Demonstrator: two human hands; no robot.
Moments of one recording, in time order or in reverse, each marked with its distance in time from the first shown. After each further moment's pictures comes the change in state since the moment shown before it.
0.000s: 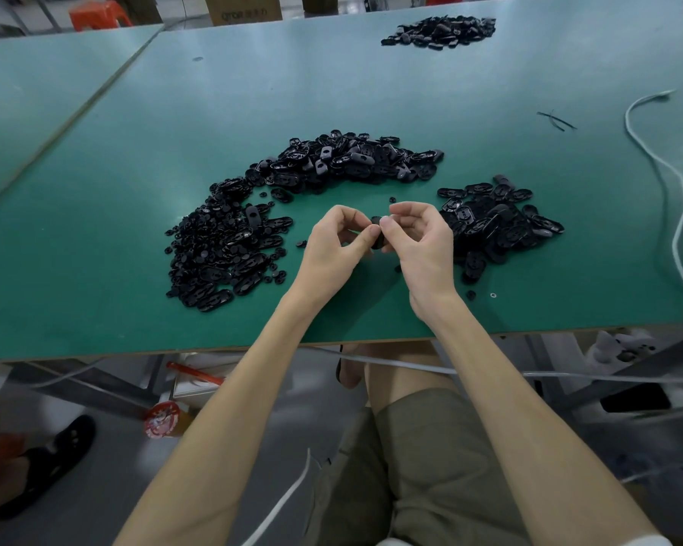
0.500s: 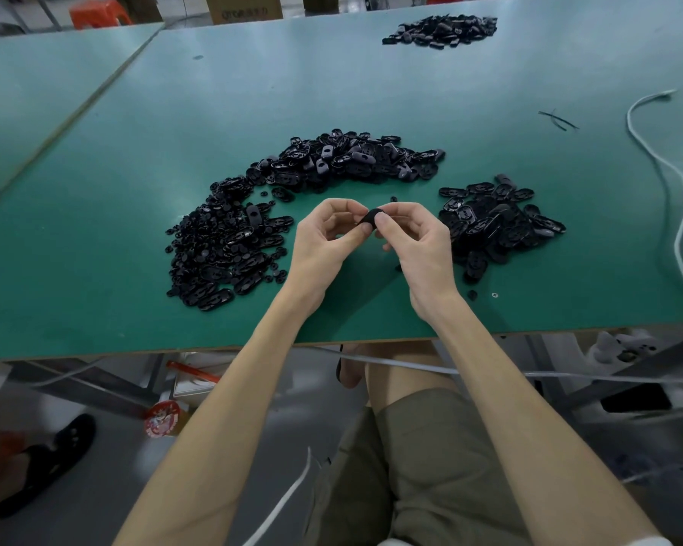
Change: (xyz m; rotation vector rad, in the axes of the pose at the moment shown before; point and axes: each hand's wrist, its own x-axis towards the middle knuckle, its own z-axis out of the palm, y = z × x) left_hand 0.001 -0.005 -0.008 -0.264 0.035 -0.014; right_hand 0.000 0.000 0.001 -0.011 -0.093 -0.026
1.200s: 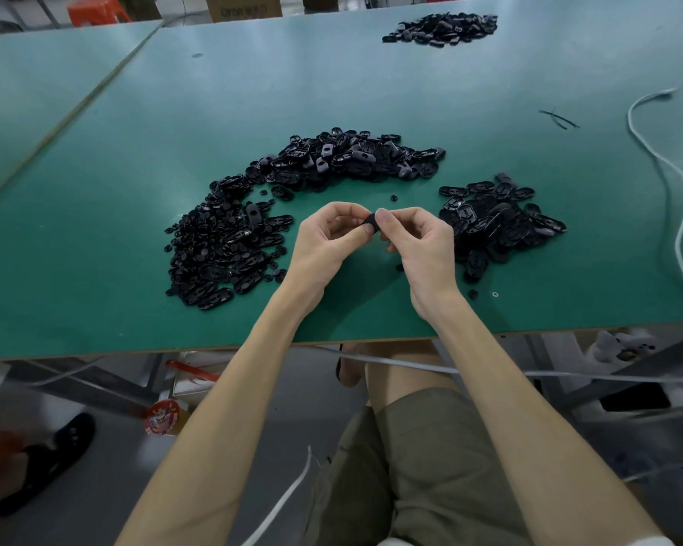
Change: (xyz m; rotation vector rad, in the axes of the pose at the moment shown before) left_hand -0.002 0.007 -0.001 -0.015 -0.048 -0.057; right_hand 0.002 0.004 -0.001 -0.014 0.035 0.019
